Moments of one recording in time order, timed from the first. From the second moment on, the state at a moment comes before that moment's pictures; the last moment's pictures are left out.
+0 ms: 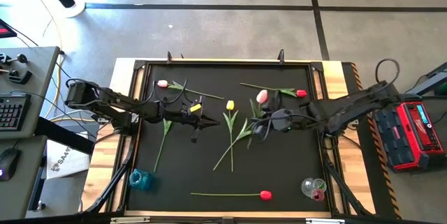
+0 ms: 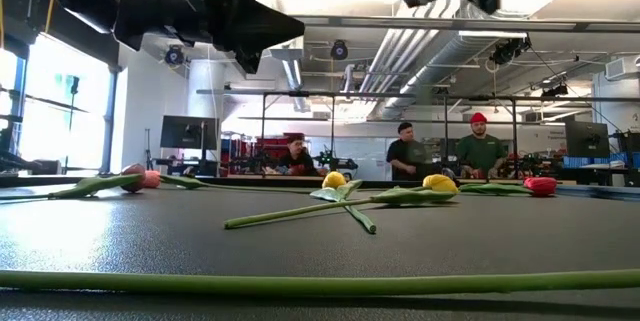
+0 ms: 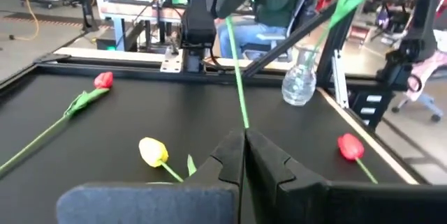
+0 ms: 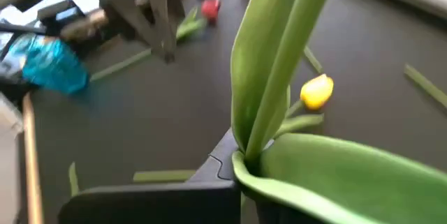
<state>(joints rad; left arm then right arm) 0.01 1.41 0.53 0.74 0.13 -0.07 0.27 1.26 1.10 -0.58 0.45 0.75</state>
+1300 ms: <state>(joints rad) 0.03 1.41 0.53 0.70 0.06 0.02 0.66 1.02 1.38 -1.23 0.28 1.06</state>
